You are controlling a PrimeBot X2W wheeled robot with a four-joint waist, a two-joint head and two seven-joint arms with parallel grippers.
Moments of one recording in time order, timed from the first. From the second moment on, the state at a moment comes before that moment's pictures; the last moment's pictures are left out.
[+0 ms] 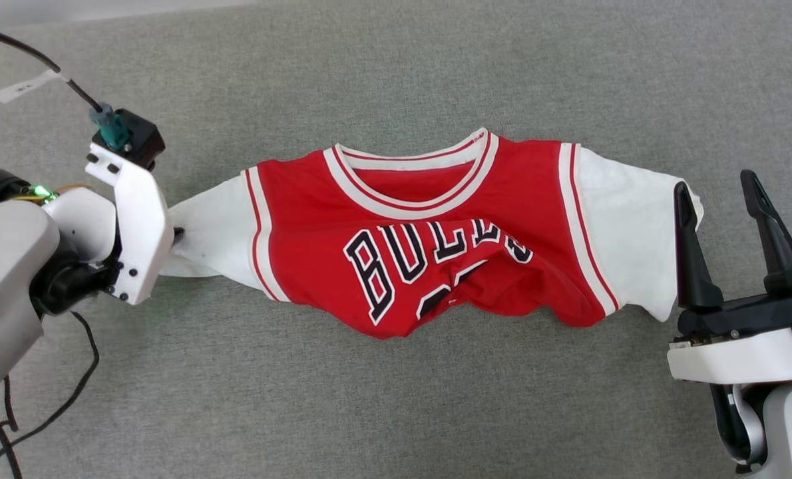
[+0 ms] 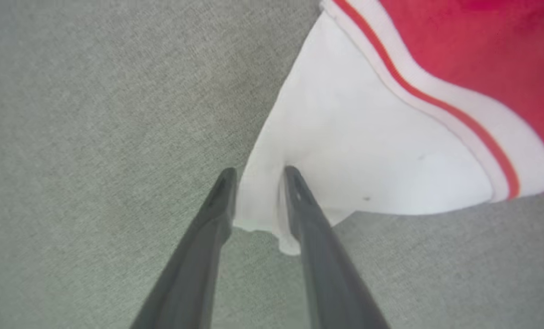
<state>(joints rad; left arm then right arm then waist) -1.06 0.85 -1.16 0.36 -1.06 -0.04 0.59 -0.19 -0.13 -0.01 -0.04 0.08 0.13 -0.26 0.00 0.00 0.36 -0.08</state>
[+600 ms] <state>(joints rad) -1.12 0.93 -1.14 0.26 -1.13 -0.02 0.75 -0.21 -0.12 -0.01 -0.04 0.09 0.13 -0.26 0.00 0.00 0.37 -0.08</state>
